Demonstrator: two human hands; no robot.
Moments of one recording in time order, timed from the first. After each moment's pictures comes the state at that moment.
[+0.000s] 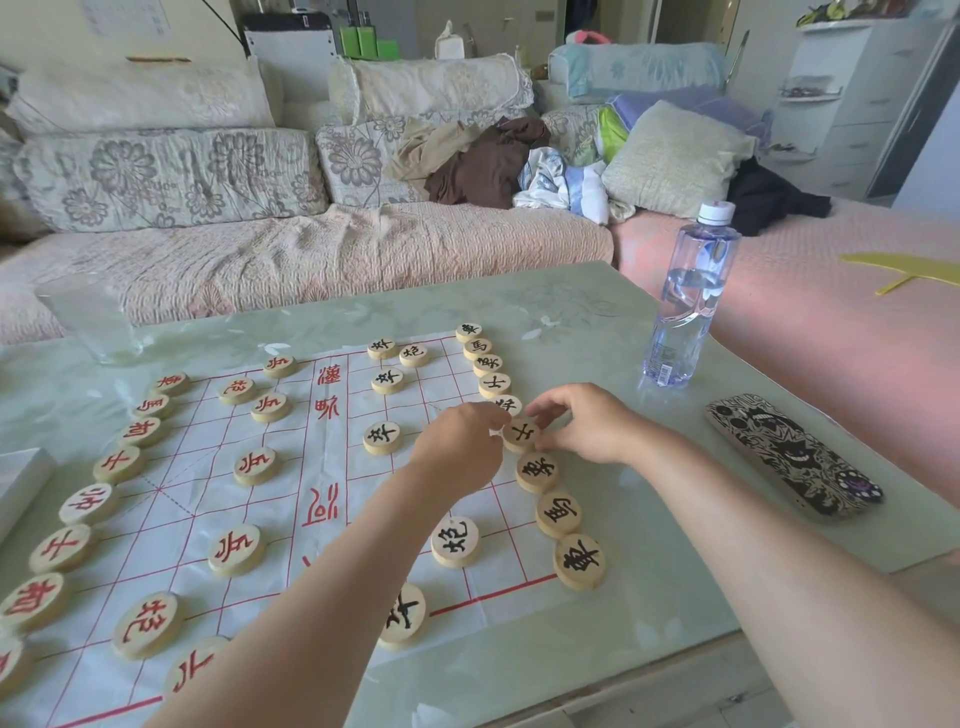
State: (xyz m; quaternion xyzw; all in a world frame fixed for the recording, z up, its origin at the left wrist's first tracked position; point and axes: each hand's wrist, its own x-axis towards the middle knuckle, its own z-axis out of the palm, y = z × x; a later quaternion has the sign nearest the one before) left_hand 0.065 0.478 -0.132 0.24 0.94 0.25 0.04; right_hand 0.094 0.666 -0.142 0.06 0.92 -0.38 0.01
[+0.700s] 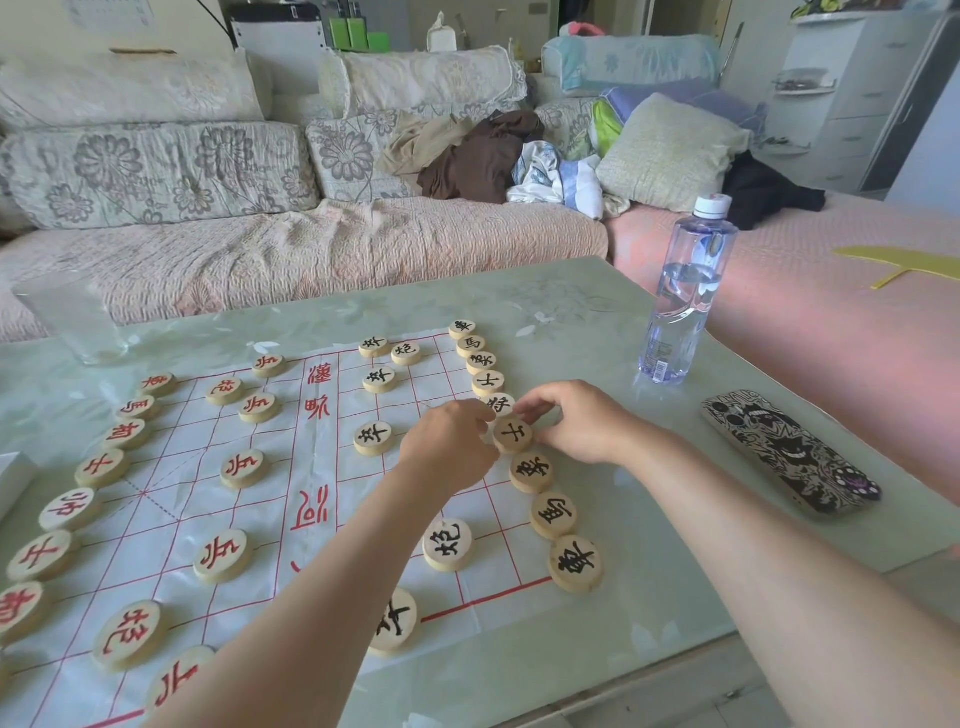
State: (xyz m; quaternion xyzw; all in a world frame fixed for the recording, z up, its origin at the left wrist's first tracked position) left_hand 0.054 0.480 -0.139 0.21 0.95 0.23 0.05; right_hand 0.088 0.666 -0.151 0.04 0.93 -0.37 -0.01
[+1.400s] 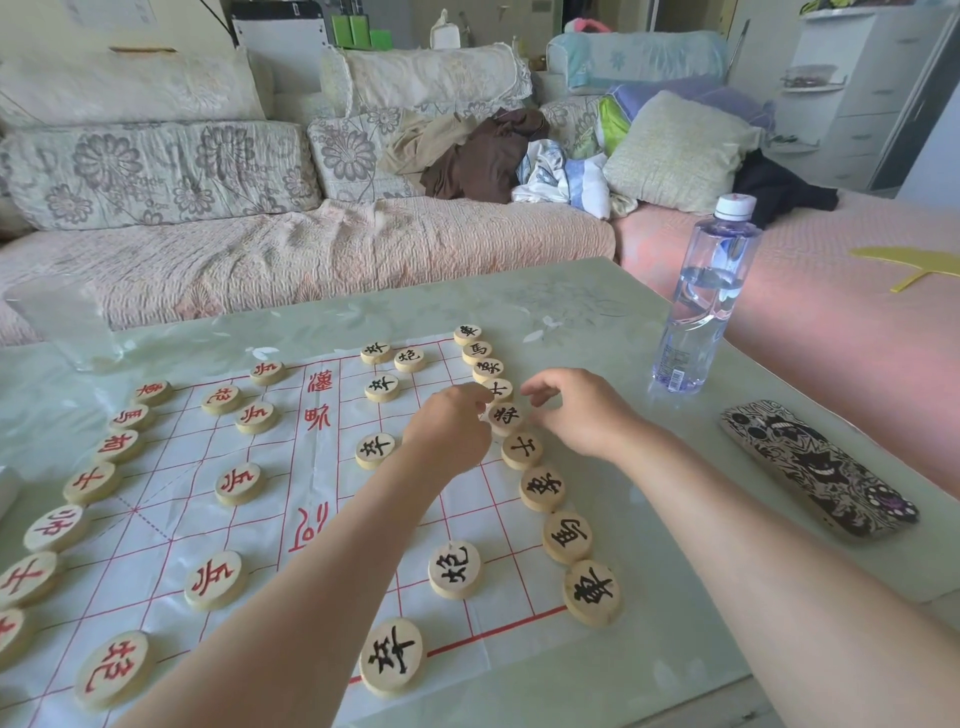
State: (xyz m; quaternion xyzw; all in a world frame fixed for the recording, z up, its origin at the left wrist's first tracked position) left_hand 0.015 0.488 -0.141 0.20 0.94 0.28 0.05; right_hand 0.065 0.662 -0.145 0.09 0.93 -0.35 -0.07
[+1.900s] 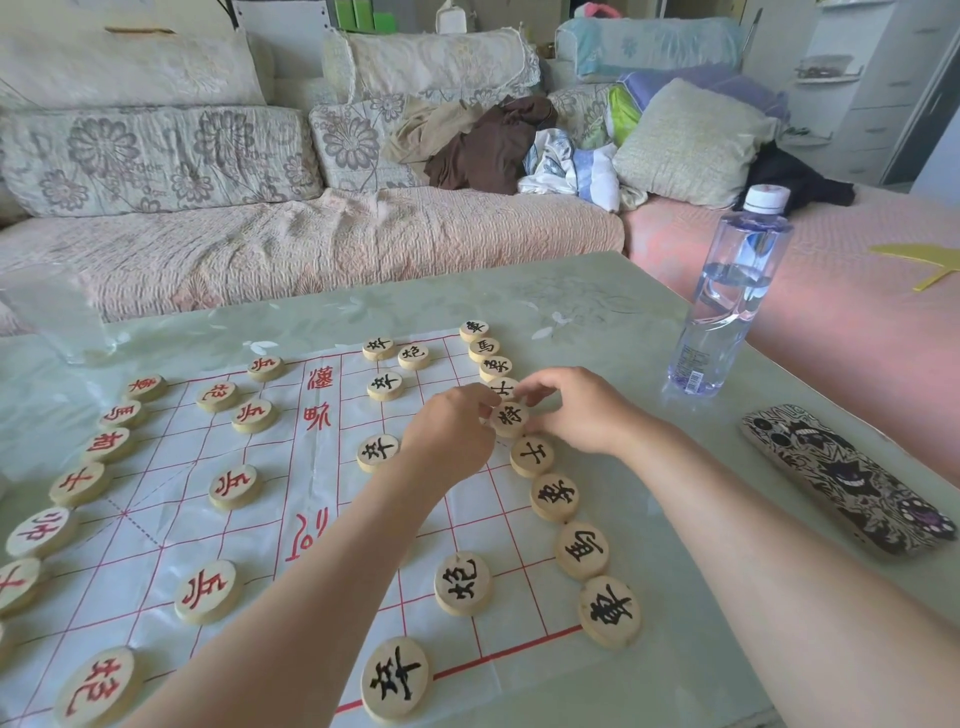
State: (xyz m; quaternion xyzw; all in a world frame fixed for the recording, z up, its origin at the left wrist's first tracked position) left_hand 0.001 0.484 -0.154 0.22 0.93 0.29 0.03; right_hand 0.044 0.663 -0.151 0.05 0.93 -0.37 -0.03
